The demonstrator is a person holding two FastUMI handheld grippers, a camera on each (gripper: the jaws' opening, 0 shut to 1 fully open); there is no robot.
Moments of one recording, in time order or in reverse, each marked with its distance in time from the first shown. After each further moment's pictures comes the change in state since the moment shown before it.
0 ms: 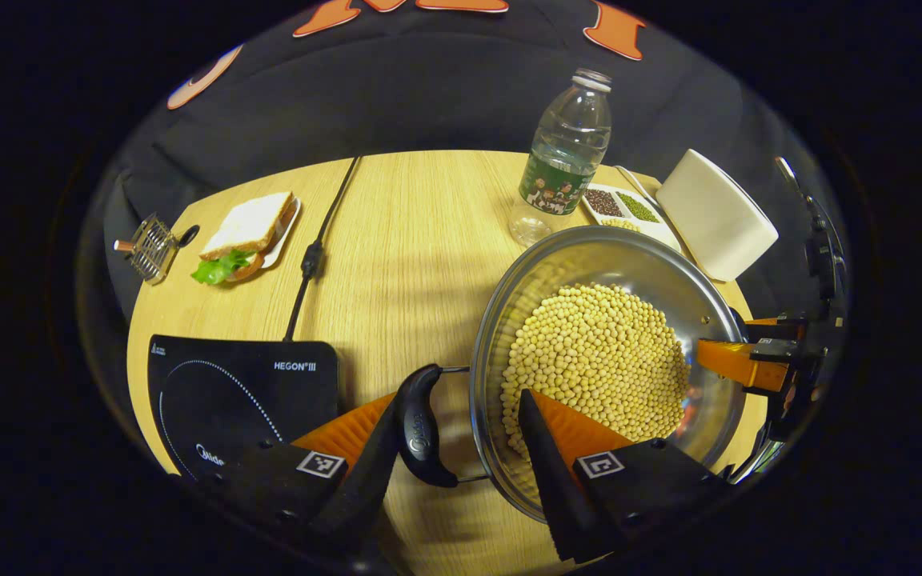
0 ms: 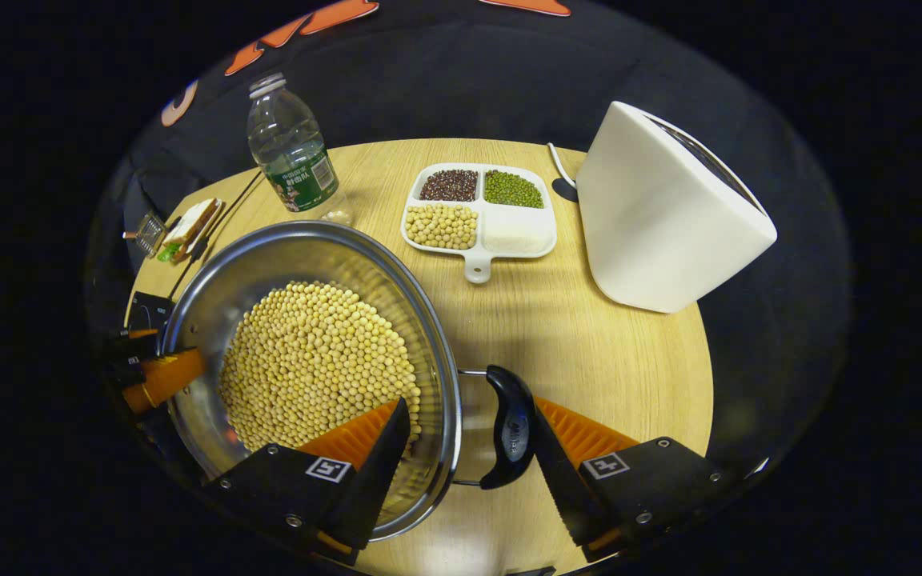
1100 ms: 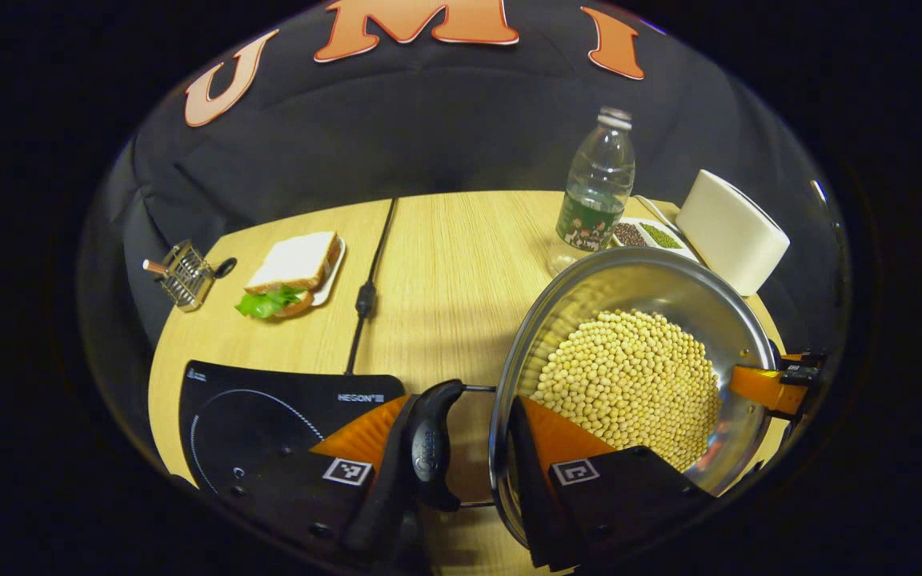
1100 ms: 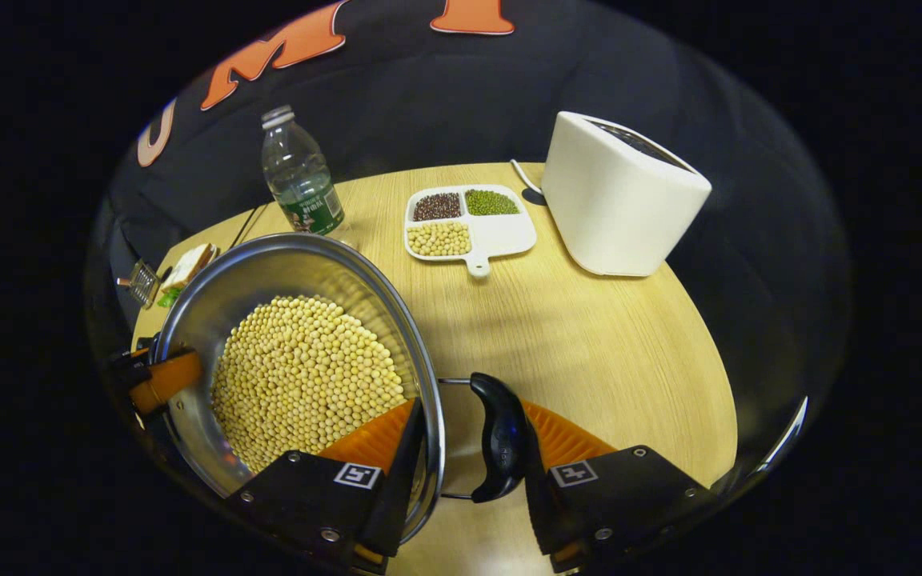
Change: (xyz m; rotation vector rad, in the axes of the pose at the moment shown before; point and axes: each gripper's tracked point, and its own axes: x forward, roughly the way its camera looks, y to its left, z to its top) left arm -0.021 0.043 0.026 0.014 -0.188 0.079; right arm -0.014 0.023 -0.002 0.217 -0.142 -0.065
